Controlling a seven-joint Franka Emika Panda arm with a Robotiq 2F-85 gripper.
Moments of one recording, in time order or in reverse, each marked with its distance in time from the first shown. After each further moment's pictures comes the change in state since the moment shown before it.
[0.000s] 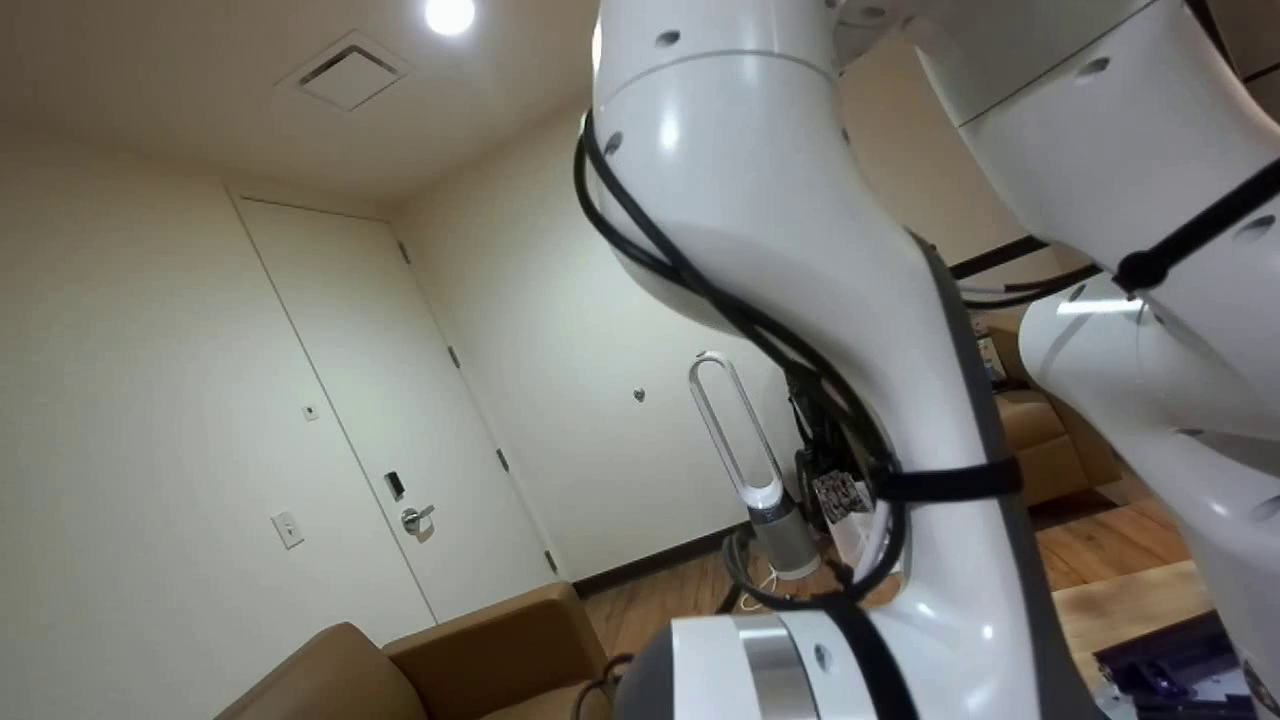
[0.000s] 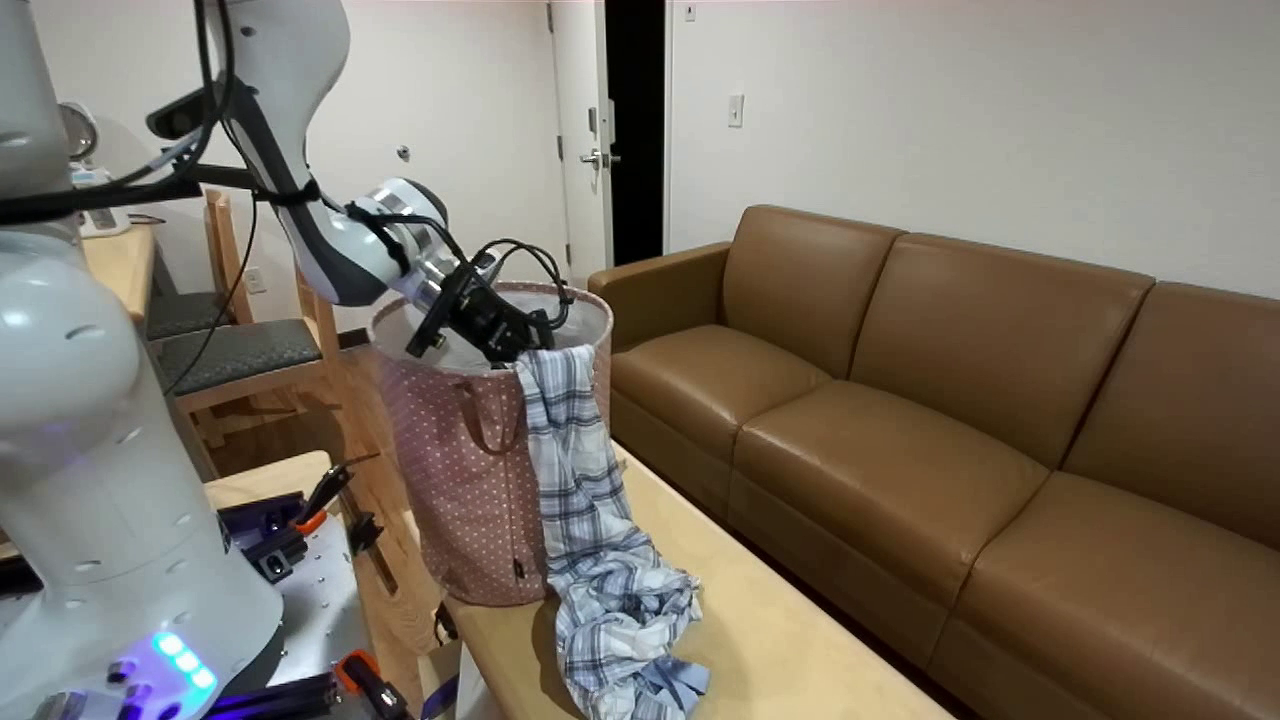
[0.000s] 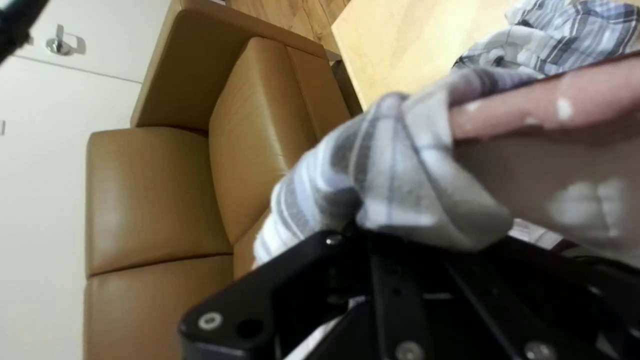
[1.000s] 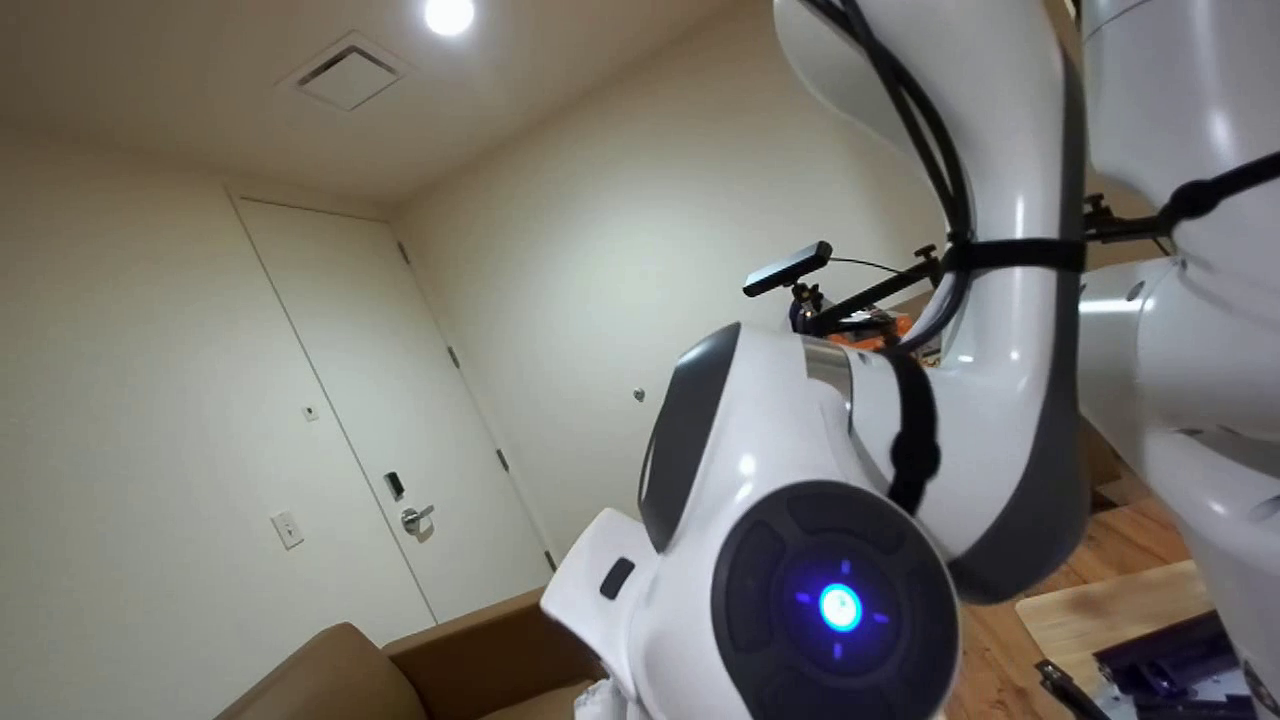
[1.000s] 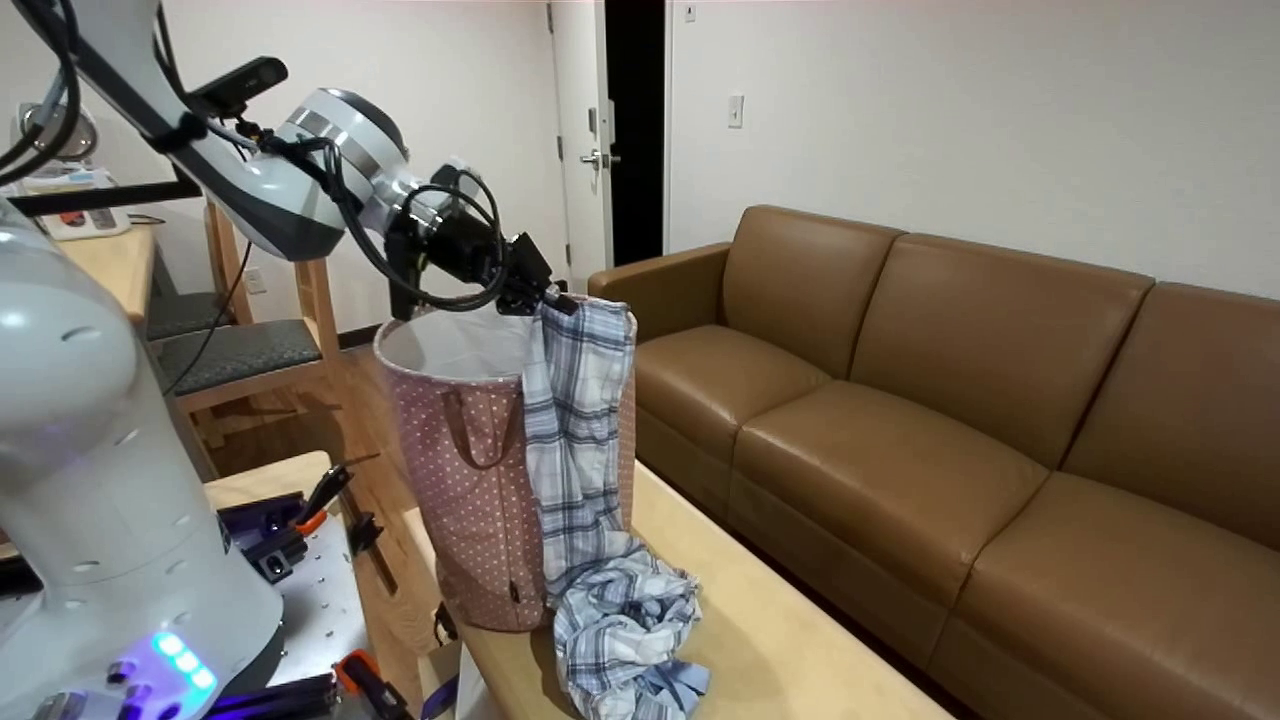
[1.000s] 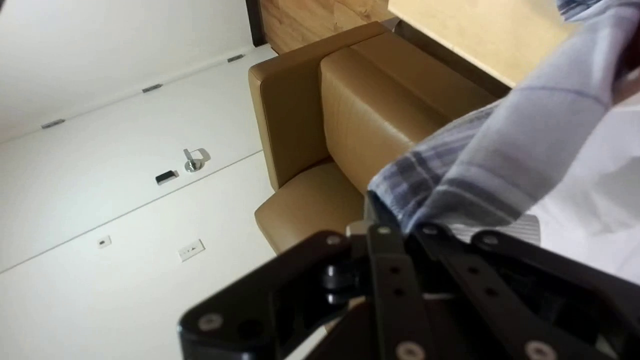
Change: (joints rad) arm -0.014 -0.489 -0.080 -0.216 0.021 0.041 0.376
